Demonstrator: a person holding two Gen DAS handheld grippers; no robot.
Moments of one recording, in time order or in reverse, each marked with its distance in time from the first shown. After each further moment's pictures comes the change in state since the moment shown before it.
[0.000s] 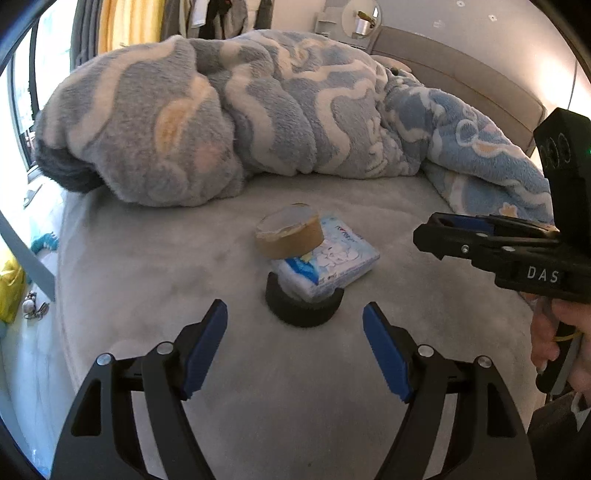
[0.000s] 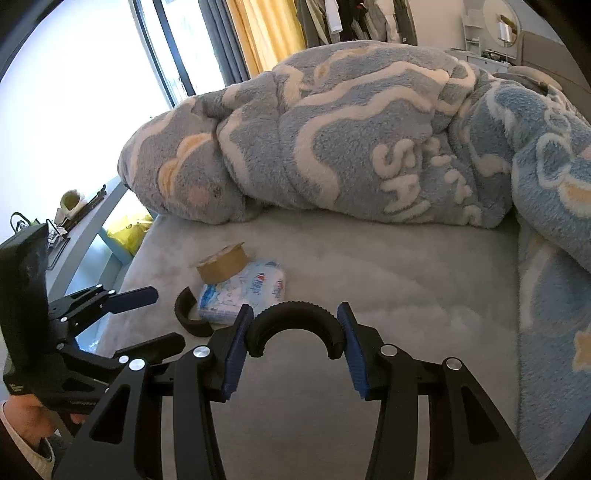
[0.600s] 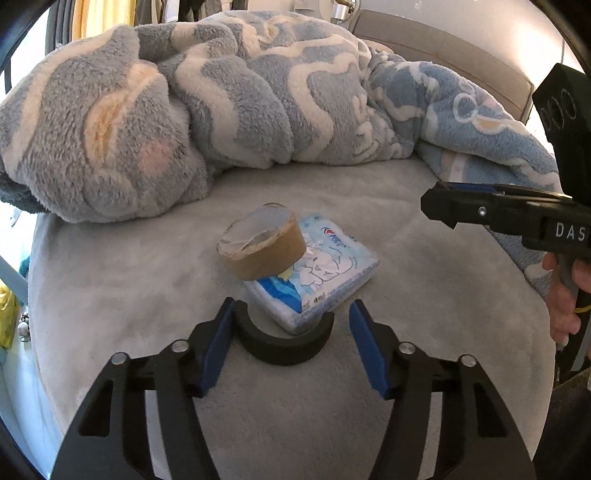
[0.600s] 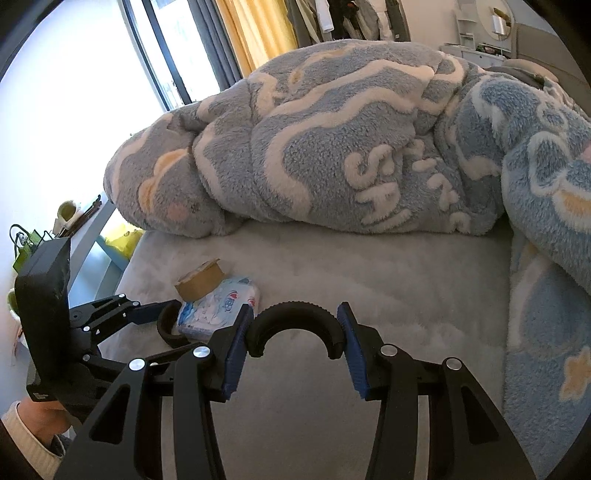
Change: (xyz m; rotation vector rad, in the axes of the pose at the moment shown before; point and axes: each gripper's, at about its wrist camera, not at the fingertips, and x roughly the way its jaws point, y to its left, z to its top) left arm 0.039 -0.013 0.013 0.076 0.045 -0.021; right arm 0.002 -0.023 0.012 0.029 -0.001 0.009
